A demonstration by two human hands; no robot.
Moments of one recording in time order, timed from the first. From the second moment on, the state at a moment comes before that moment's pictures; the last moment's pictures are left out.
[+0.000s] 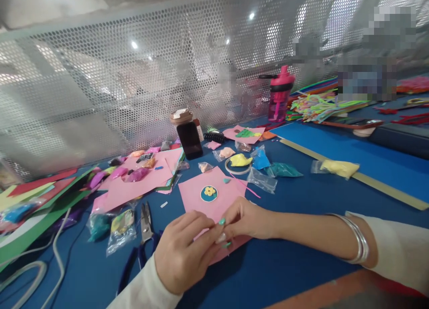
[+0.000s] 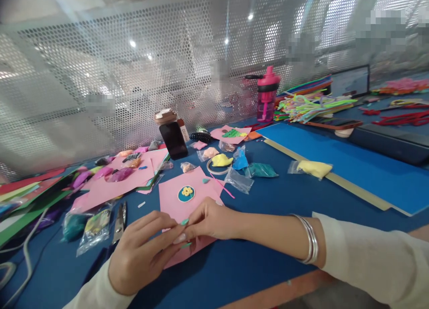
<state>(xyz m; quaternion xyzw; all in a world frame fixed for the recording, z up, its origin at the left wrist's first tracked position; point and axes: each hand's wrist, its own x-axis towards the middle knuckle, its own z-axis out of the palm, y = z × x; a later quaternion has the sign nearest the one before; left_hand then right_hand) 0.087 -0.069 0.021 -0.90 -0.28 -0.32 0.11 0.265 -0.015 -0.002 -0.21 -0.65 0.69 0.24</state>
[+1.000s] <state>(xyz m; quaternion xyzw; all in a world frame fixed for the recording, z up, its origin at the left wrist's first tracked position) 0.075 -0.052 0.020 -0.90 -0.32 -0.25 0.18 0.270 -0.036 0.010 -0.12 -0.90 0.31 0.27</state>
